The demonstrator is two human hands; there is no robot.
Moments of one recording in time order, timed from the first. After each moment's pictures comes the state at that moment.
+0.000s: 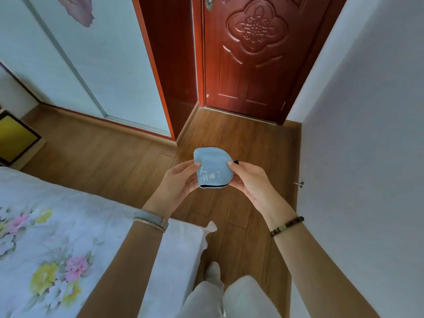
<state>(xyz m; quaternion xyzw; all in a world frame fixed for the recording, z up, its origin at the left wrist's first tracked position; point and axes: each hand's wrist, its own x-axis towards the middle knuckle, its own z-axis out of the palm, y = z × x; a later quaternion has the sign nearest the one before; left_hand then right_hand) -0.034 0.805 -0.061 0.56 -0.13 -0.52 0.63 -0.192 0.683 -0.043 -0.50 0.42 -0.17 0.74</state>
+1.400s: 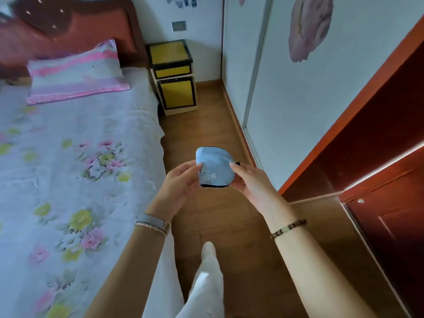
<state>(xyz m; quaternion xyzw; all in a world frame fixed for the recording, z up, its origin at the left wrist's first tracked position) 0.354 0.710 -0.075 0.57 0.15 -0.10 0.80 0.386 0.511 -0.065 -0.58 0.12 0.24 0.77</state>
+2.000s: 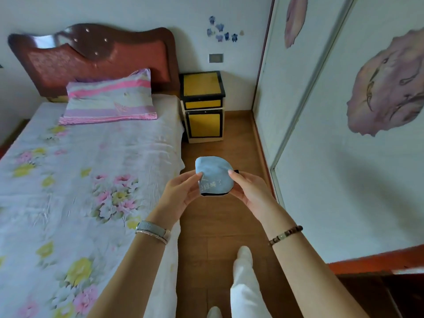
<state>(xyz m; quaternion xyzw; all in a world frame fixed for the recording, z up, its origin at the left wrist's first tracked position) 0.595 0.819 -0.053 0.55 0.22 -0.01 0.80 0.662 0.636 -0.043 -0.60 0.09 0.29 0.74</state>
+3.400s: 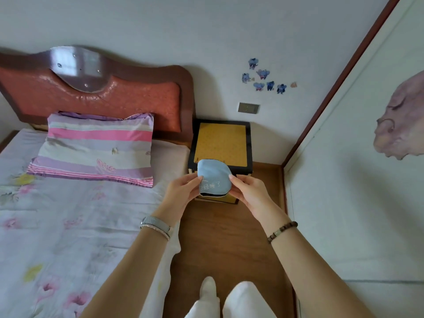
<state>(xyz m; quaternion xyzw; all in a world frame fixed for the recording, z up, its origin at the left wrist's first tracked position) 1.222 1.088 -0.075 0.54 0.31 0.06 0.78 1.321 0.923 -0.071 -0.65 0.07 0.34 0.67</state>
